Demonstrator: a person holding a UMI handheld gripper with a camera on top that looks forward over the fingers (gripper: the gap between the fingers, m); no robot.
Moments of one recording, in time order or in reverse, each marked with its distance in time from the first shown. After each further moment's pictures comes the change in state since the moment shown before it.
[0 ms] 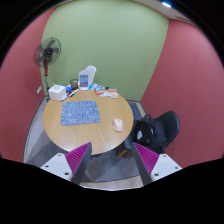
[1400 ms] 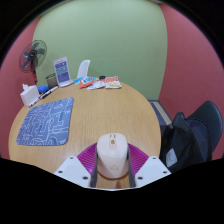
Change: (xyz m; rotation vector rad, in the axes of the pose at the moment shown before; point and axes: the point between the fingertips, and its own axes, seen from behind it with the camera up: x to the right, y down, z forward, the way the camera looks) arm 0.030 0.000 0.462 0.082 -0.194 0.119
